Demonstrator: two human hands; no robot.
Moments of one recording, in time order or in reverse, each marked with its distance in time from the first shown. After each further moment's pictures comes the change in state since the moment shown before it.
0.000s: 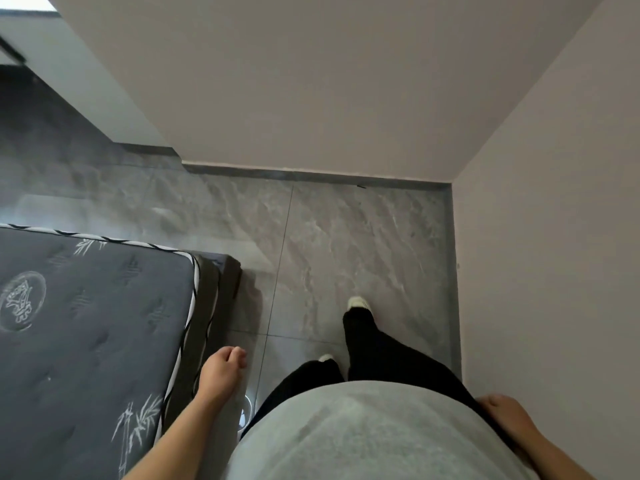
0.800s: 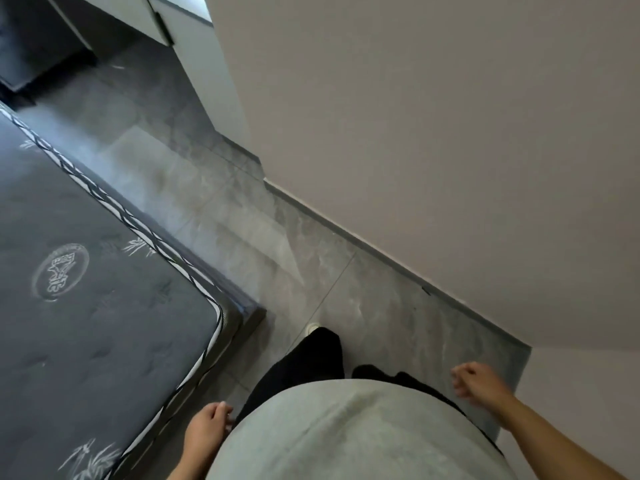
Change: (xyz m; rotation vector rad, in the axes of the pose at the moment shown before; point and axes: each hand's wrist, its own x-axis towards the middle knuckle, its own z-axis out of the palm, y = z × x) left_hand 0.134 0.140 -0.046 -0.261 0.187 -0.414; right_hand 0.132 -0.485 -0.113 -0.152 -0.094 -0.299
